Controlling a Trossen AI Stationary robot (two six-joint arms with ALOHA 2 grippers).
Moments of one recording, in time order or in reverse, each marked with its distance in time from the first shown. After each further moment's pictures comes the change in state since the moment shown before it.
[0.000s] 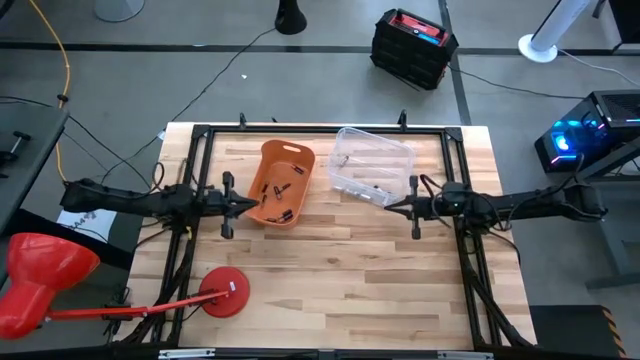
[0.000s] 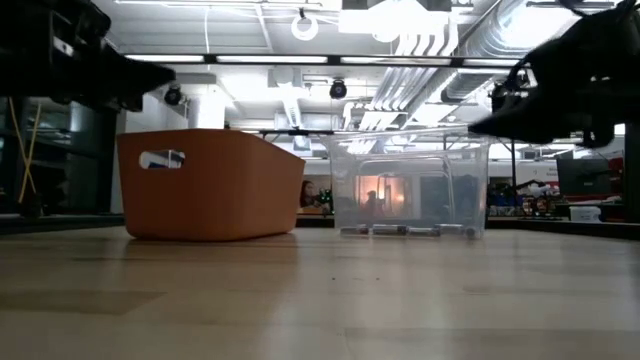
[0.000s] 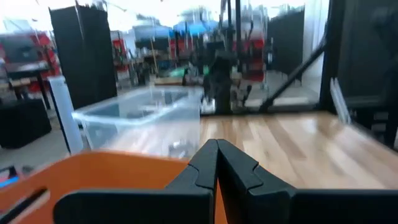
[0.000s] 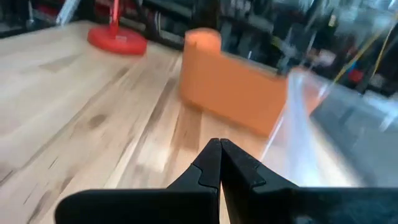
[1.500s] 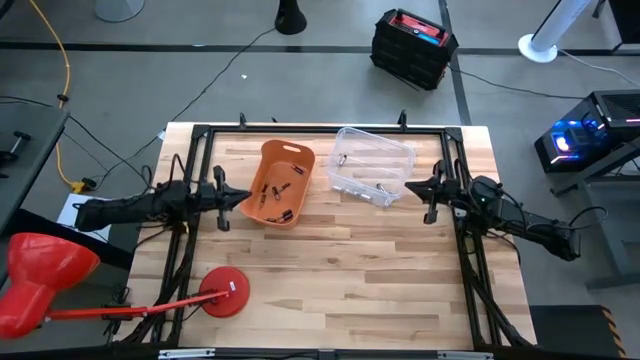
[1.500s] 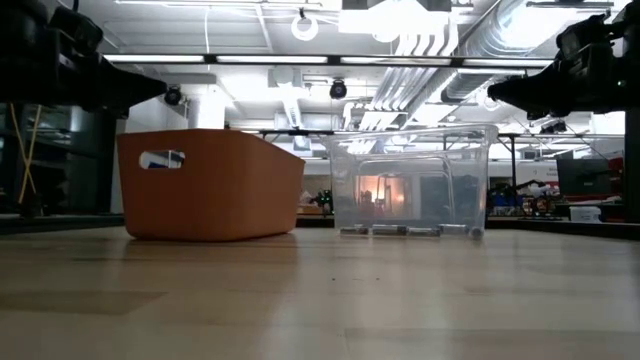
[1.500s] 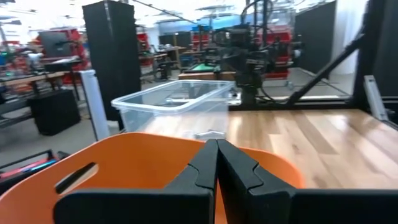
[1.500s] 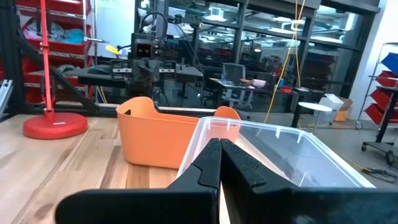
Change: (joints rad) left arm 0.131 -0.328 0.001 -0.342 0.023 -0.002; right arm -0.215 -0.715 -0.005 -0.455 -0.001 0.230
